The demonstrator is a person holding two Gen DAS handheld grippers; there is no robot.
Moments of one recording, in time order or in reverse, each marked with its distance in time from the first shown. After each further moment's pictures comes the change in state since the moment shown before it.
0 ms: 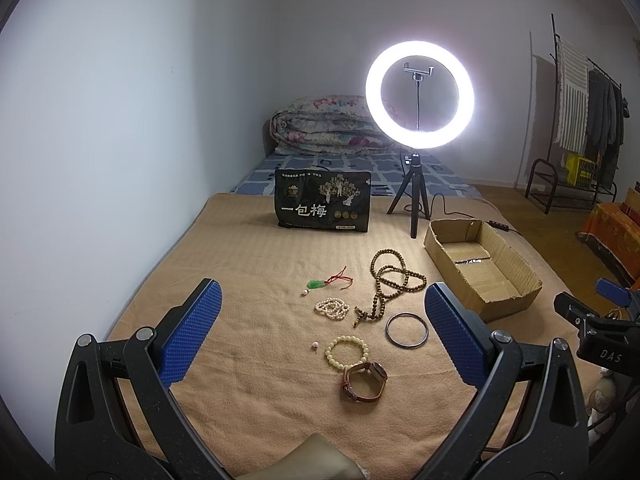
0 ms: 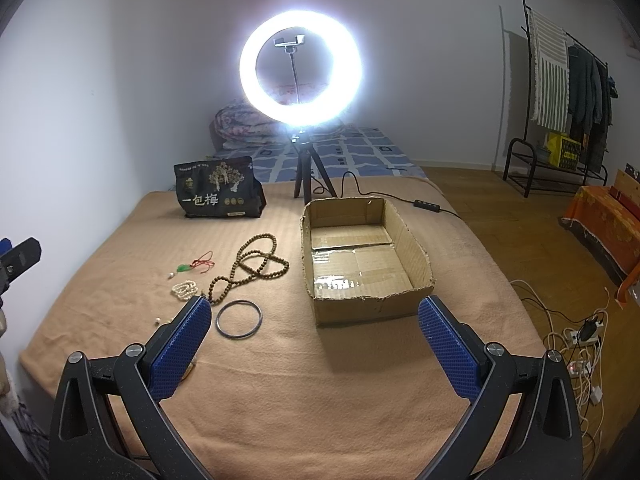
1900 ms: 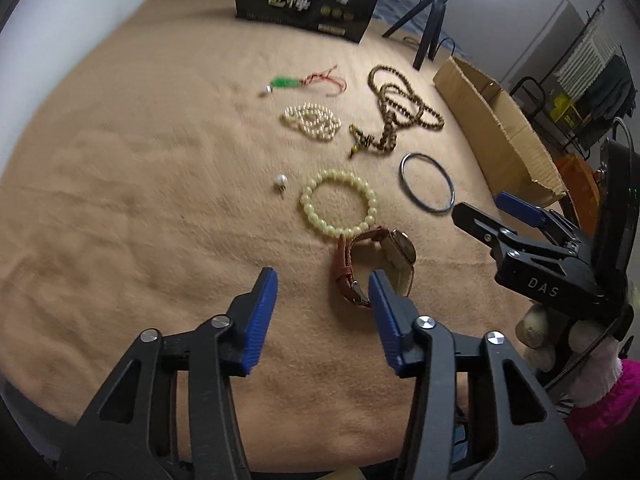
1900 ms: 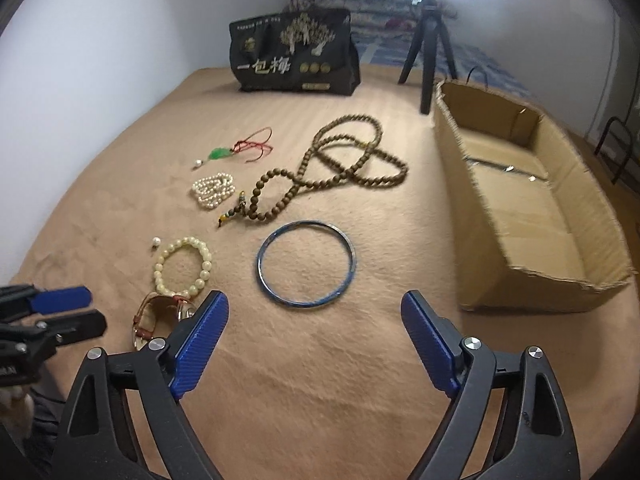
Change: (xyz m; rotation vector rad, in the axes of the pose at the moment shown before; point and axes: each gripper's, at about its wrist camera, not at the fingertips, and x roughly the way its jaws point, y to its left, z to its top) left arm 0.163 0.026 -0.100 -0.145 0.645 -0.236; right arm 0.179 0.076 -0.045 -0.176 0.379 0.248
